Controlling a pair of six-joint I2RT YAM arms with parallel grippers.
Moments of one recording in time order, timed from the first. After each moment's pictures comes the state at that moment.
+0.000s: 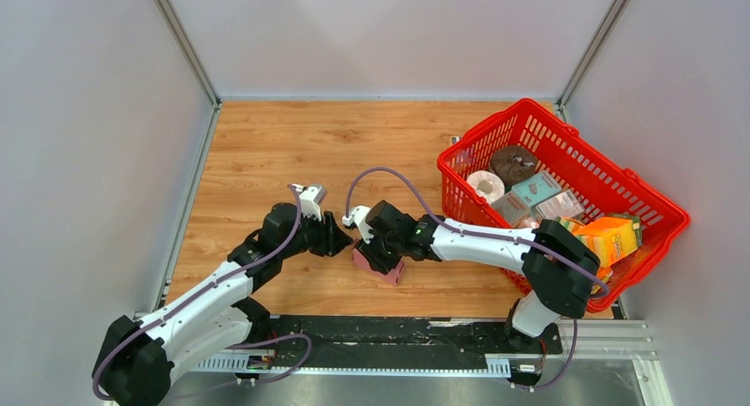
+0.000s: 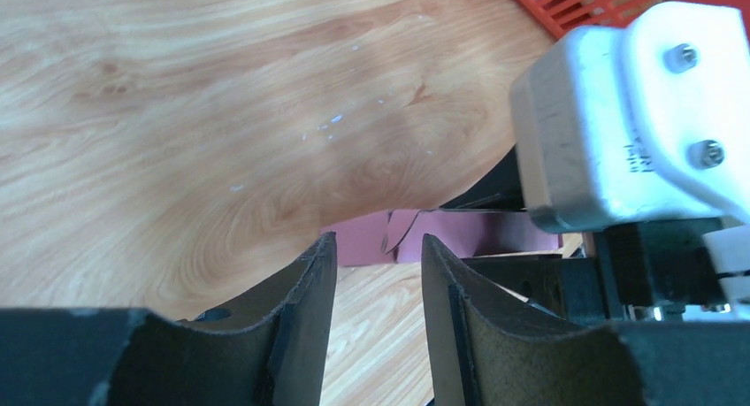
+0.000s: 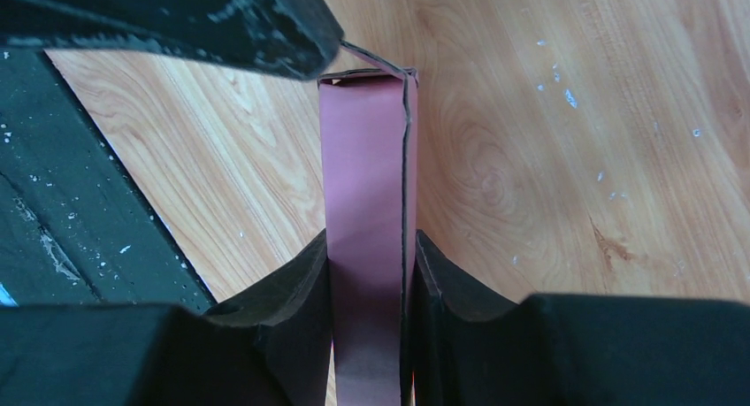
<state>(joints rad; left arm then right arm) -0.58 0.84 0.41 -0.08 0.24 -0.50 1.05 1.60 0.99 -0.34 -0.12 0.07</state>
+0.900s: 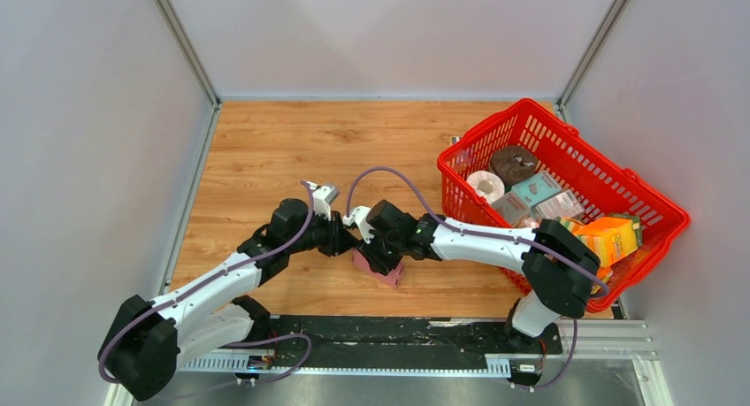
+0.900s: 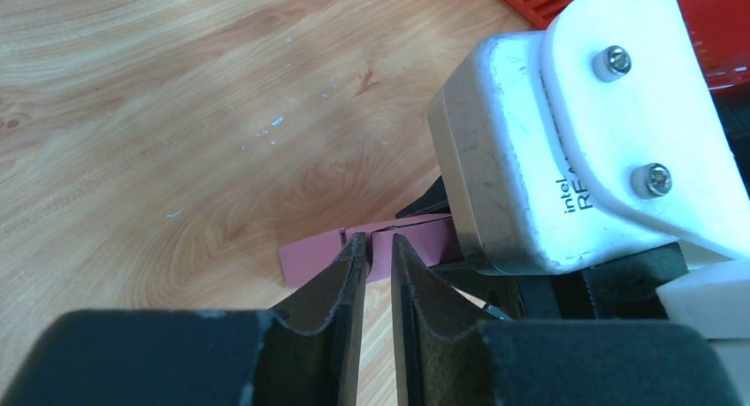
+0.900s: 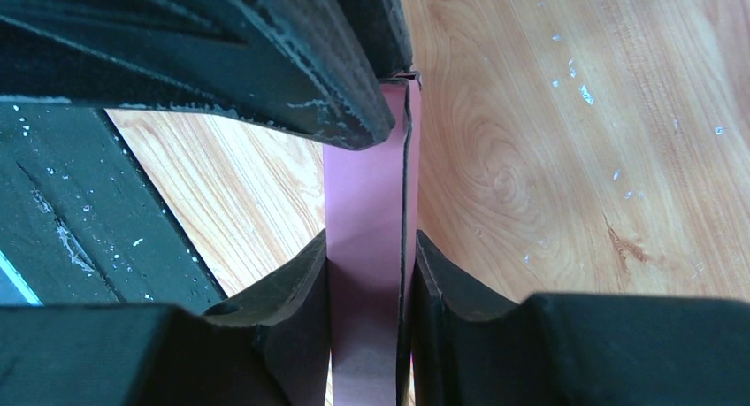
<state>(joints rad) -0.60 0.97 0.43 0.04 0.39 -0.46 1.04 1.60 0.99 -0.35 -0.16 0.07</state>
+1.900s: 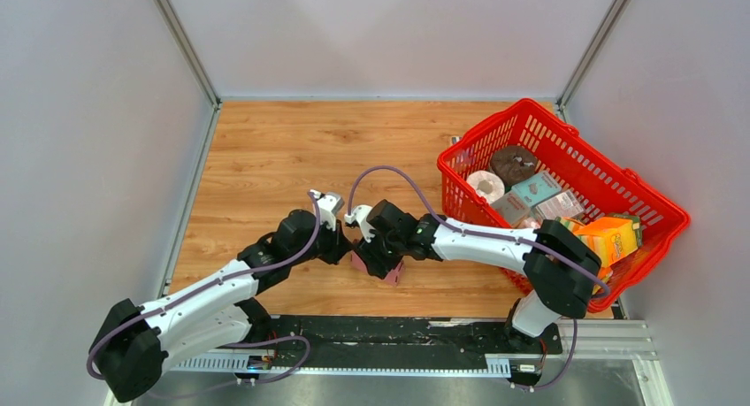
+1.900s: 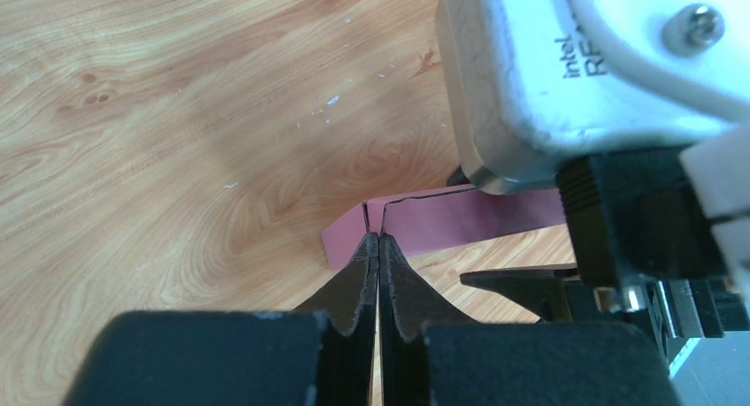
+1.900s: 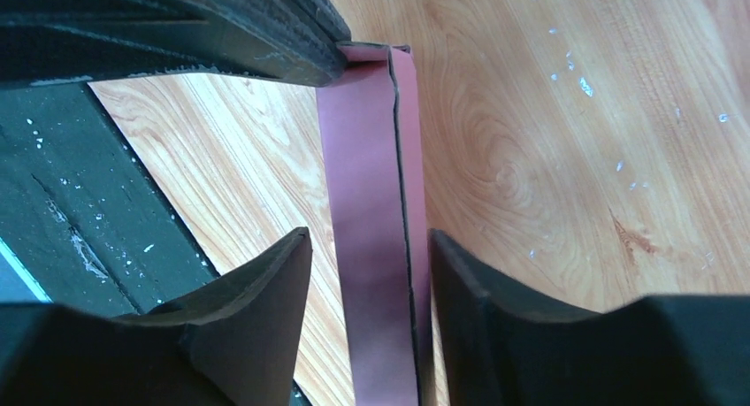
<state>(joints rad) -0.75 0.90 0.43 -0.07 0.11 -0.39 1.04 1.60 0.99 -0.35 -0.16 0.11</state>
